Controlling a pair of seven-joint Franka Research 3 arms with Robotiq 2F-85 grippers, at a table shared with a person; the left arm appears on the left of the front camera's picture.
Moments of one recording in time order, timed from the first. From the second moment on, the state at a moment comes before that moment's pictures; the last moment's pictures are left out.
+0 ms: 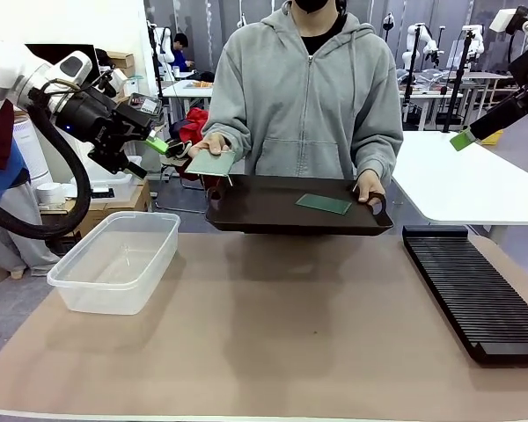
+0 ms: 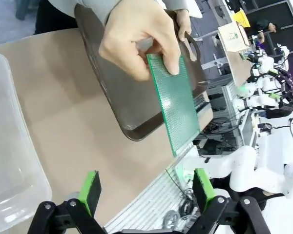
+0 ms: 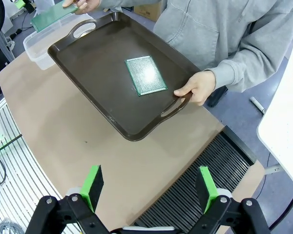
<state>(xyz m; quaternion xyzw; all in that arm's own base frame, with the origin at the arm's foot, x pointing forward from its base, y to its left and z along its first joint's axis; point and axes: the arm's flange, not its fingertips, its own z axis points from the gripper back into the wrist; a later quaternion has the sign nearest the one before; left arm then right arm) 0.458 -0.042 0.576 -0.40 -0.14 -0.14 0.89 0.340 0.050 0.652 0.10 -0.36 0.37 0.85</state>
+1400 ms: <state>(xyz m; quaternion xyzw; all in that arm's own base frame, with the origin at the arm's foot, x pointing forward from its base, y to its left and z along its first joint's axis) 0.554 -0.086 0.515 -0.62 -0.04 -0.10 0.78 0.340 0.050 0.652 0.10 -0.36 0.37 0.85</state>
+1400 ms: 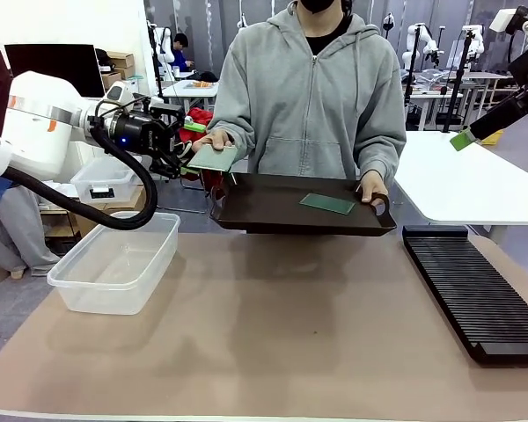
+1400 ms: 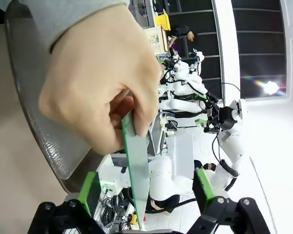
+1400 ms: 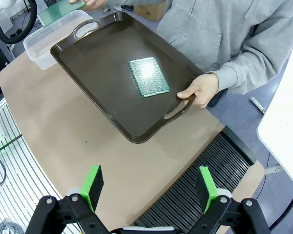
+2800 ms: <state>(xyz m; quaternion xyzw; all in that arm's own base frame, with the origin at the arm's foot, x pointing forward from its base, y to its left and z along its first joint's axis) 0.553 -0.085 0.516 -0.62 -0.04 -0.11 0.77 0.340 0.050 0.652 0.10 -0.36 0.37 0.85</state>
